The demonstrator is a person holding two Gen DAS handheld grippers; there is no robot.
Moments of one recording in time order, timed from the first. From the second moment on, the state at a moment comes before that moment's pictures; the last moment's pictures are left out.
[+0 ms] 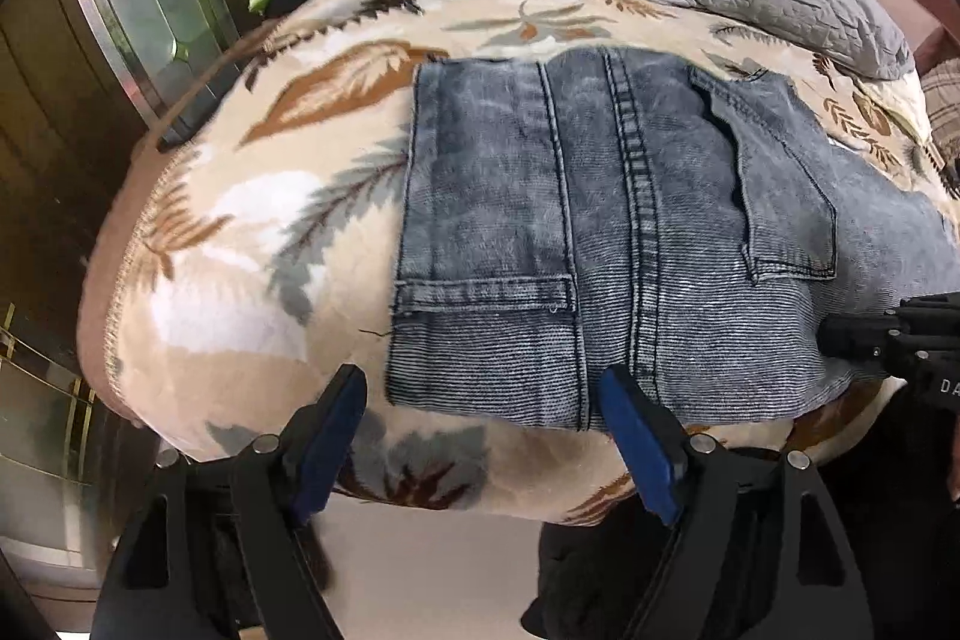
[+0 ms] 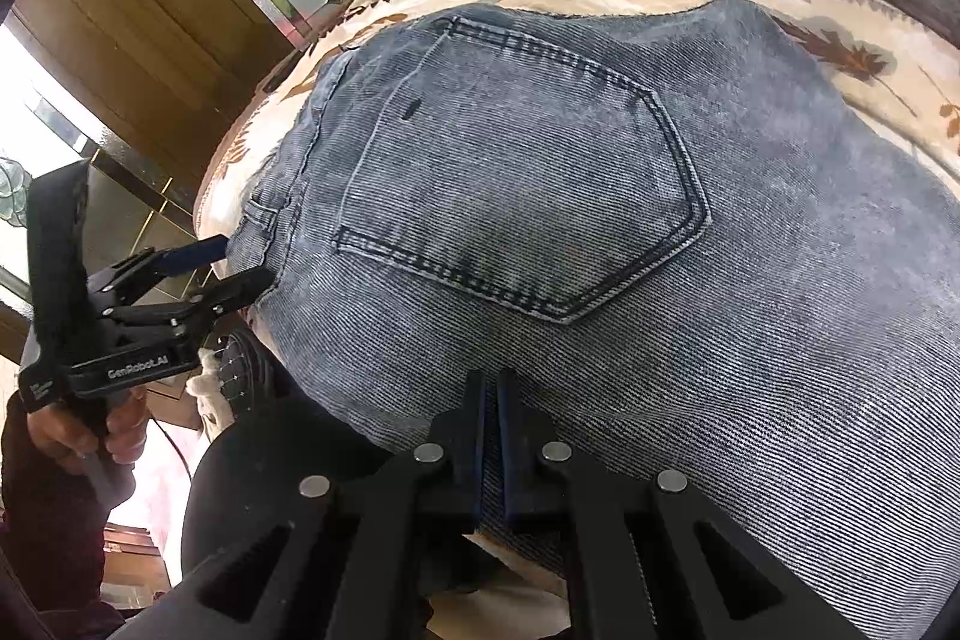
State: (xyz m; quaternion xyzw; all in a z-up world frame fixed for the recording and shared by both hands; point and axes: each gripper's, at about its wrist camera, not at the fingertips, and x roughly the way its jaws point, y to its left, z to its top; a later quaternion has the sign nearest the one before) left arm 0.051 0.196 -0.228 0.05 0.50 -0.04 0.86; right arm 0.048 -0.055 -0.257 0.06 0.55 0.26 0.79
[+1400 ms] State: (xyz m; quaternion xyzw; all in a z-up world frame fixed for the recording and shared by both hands) left arm 0.030 -0.056 -0.252 0.19 0.51 -0.27 0.80; right arm -0.047 -0.358 -0.259 0.18 0.49 -0.02 0.86
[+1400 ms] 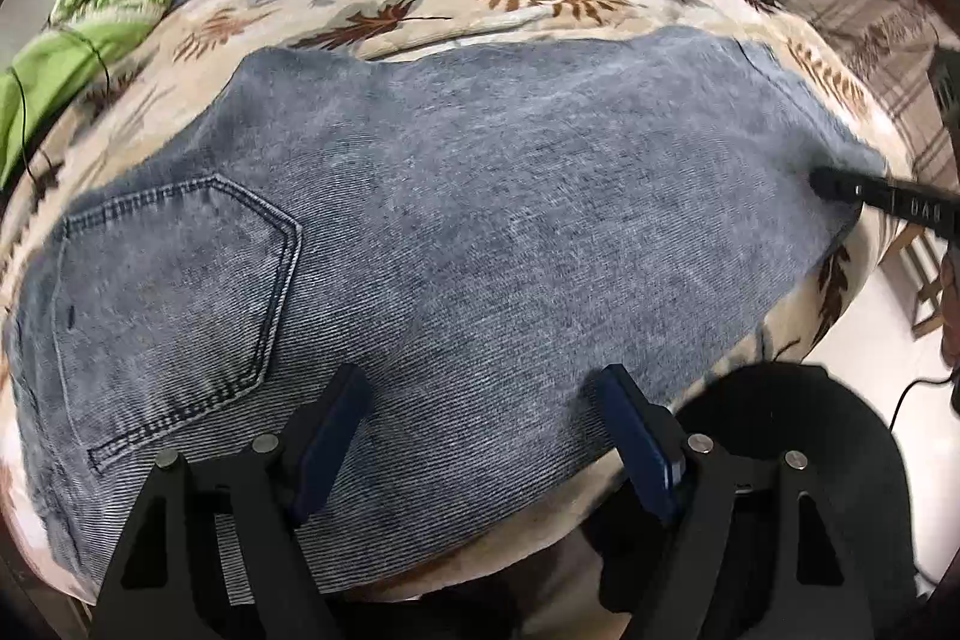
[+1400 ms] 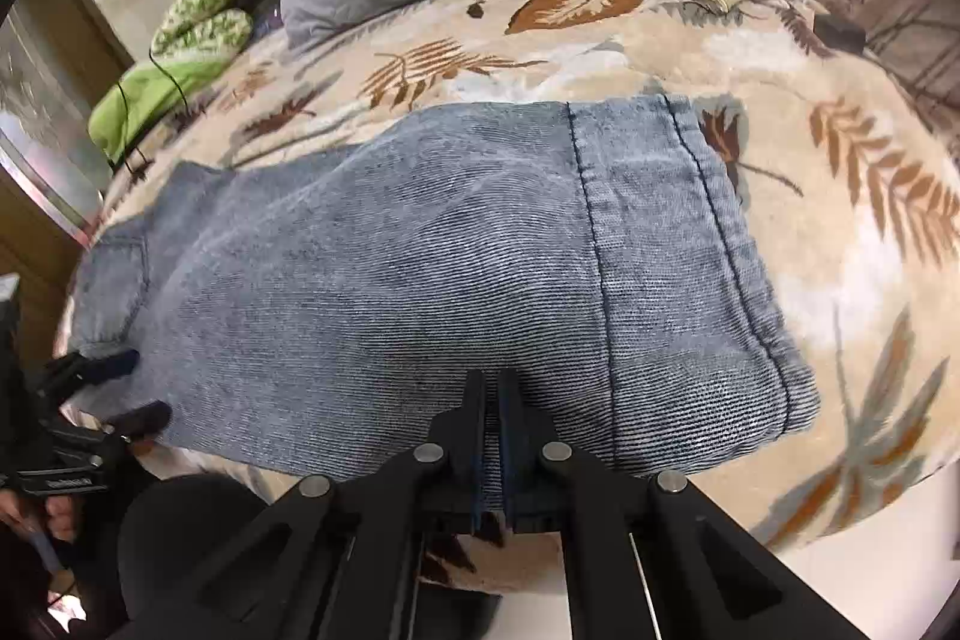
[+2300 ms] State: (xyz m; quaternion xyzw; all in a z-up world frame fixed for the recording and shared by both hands) left arm 0.022 -0.053 -0.255 0.20 0.48 -0.27 0.81; right arm -0.037 -0.416 -0.231 0.22 0.44 -0.10 0.87
